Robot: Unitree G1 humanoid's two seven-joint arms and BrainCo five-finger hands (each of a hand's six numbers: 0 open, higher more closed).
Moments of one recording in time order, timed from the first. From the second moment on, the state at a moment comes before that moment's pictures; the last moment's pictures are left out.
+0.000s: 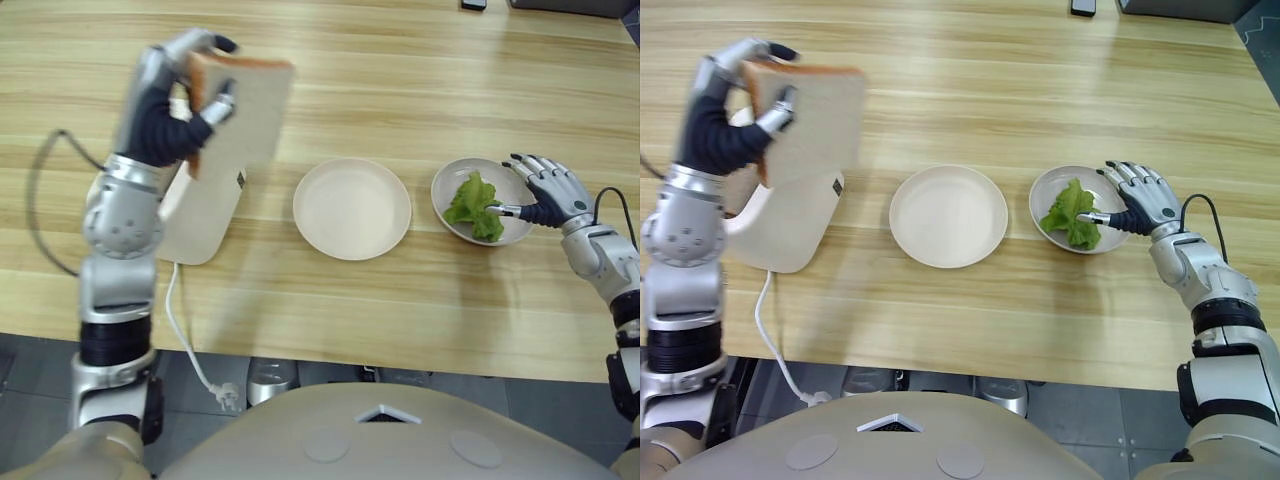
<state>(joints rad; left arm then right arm) -0.16 0.41 0.02 -0.36 0.19 -0.13 -0.18 -0.40 -0.84 0.23 0.95 -0.92 -0.55 -0.42</state>
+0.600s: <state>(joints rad) -0.28 0.09 -0.18 0.50 0.13 -0.36 -0.13 -0.57 -0.74 0.49 1.26 -0.96 -0.42 -0.51</state>
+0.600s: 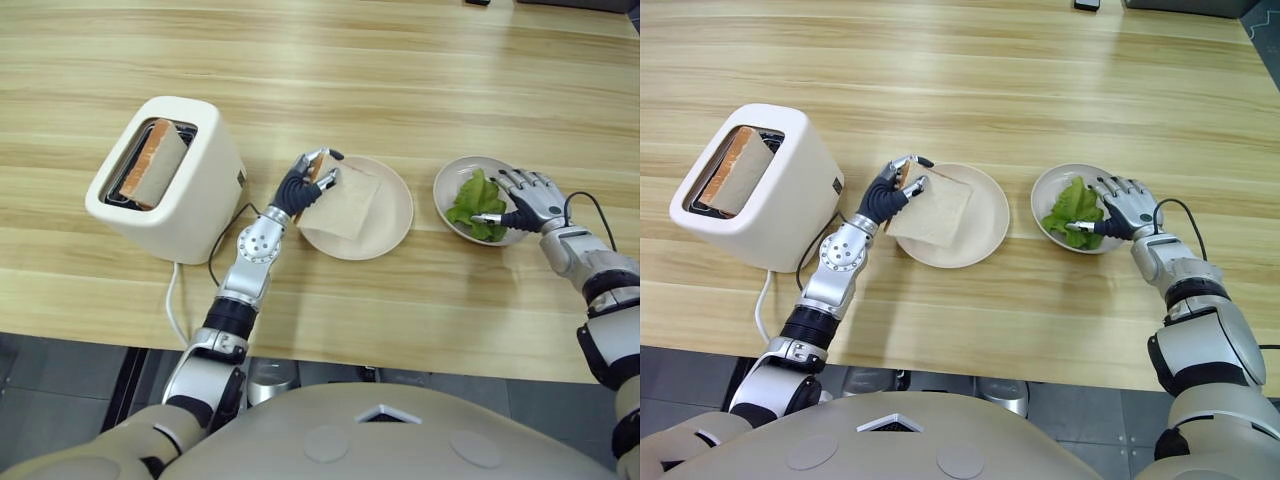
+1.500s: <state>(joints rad) -0.19 0.30 -0.07 0.05 0.40 -0.30 0.11 -0.60 -0.76 0.51 1.08 -0.82 -0.61 -0.53</state>
